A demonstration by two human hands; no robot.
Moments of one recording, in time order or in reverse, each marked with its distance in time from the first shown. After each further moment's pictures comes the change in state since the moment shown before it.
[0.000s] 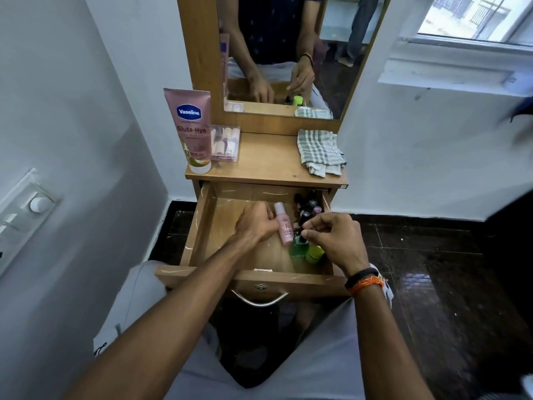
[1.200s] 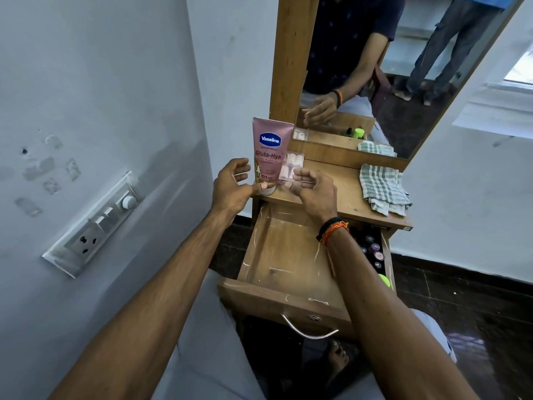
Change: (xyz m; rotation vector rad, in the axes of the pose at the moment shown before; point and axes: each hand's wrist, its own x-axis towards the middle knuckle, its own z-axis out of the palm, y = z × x) left_hand 0.011 -0.064 -0.168 -0.602 0.460 -0.018; right_hand 0.115 -0.128 0.115 0.297 0.005 -0.164
